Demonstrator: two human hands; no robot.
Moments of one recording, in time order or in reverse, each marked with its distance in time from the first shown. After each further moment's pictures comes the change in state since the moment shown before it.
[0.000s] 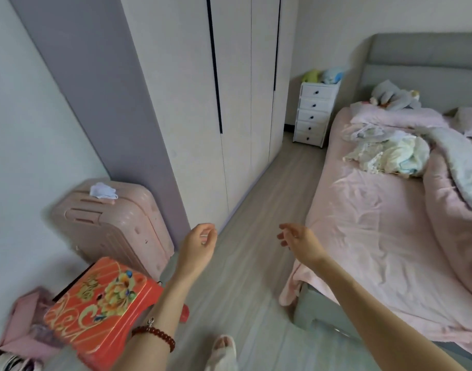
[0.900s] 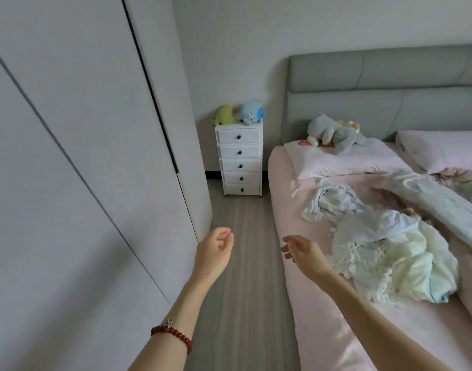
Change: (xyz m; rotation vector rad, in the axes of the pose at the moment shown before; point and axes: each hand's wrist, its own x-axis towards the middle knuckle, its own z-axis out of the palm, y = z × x) left_hand 0.860 0.275 0.445 -0.007 -0.457 0.232; right_hand 0.839 0.018 -0.316 0.116 0.375 0.233
